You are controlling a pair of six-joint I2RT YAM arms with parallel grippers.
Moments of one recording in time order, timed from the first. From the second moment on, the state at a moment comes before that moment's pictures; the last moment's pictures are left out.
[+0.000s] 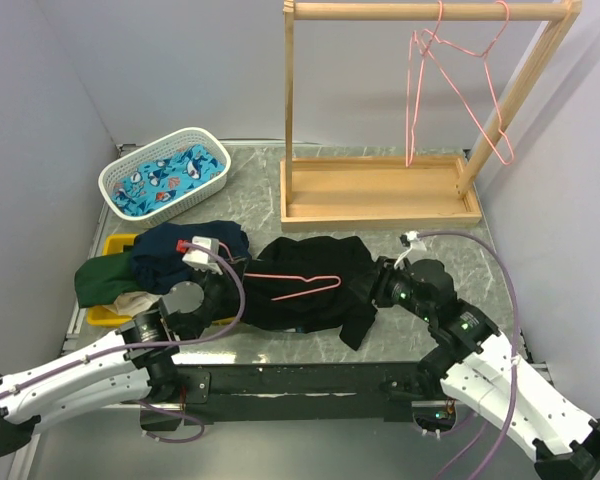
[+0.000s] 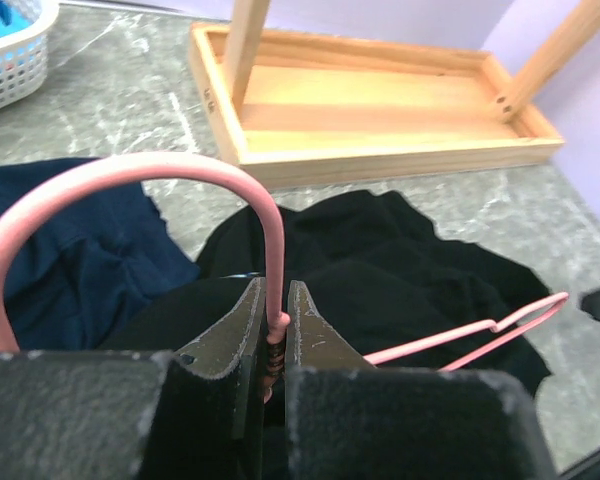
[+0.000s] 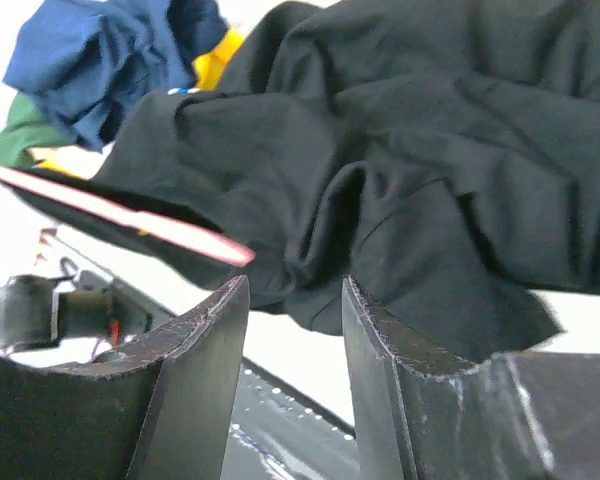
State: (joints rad) left arm -1.05 0.59 0.48 0.01 -0.66 -0.42; right arm 0.62 0.58 0.56 -0.43 -0.04 0.70
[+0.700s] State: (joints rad) left arm -1.05 0.68 0.53 -0.04 -0.76 -0.46; right arm 1.02 0.95 0.57 -0.26 0.26 0.91
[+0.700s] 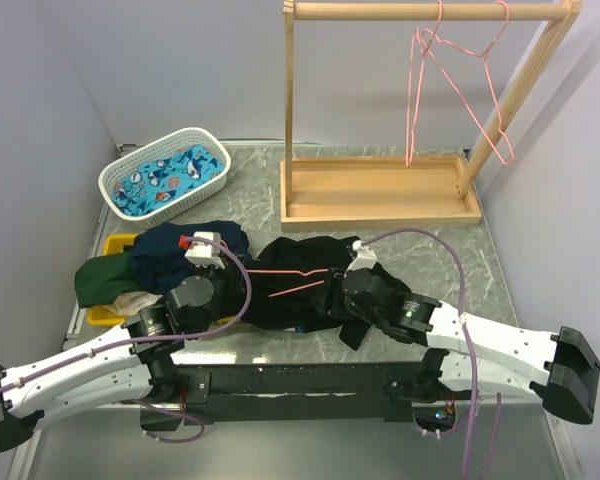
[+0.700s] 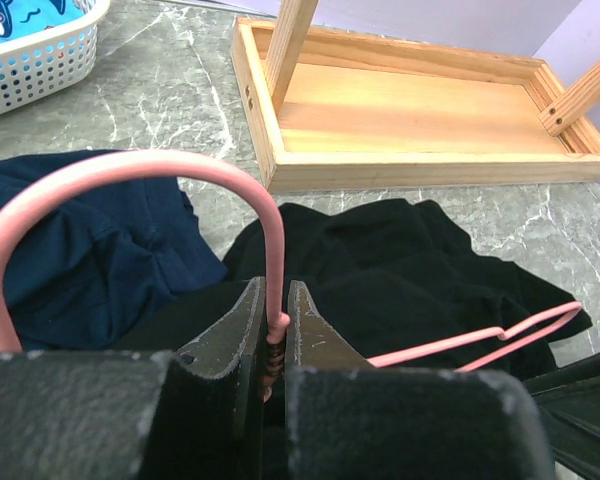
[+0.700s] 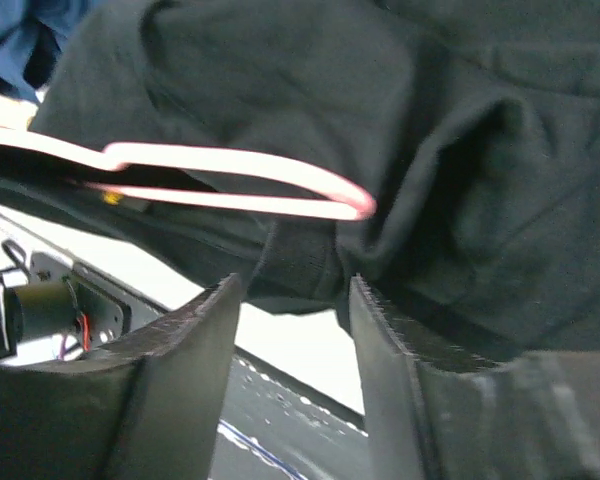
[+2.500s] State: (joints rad) left arm -1.06 0.63 0.55 -0.05 -0.57 -0.37; right arm 0.75 0.96 0.90 -0.51 0.38 0.65
